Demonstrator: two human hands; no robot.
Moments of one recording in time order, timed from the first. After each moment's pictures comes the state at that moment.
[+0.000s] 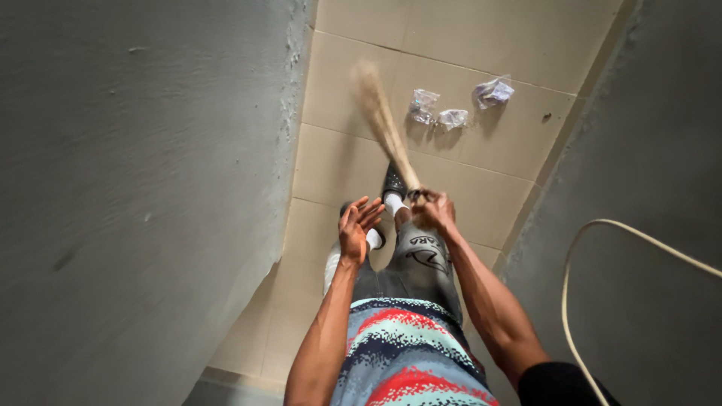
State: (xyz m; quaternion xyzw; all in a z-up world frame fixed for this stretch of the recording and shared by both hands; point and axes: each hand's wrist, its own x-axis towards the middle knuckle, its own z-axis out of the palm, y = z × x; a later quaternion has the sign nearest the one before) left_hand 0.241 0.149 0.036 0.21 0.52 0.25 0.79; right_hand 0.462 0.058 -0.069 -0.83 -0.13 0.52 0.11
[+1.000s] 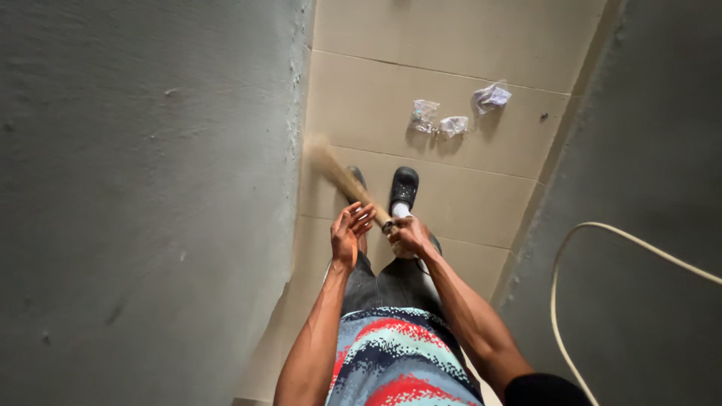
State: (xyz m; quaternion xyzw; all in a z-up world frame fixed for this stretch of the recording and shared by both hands) left_hand 0.182 0.231 0.026 0.22 0.50 0.22 0.81; right_hand 0.345 0.097 -0.073 -0.78 -0.17 0.60 0.06
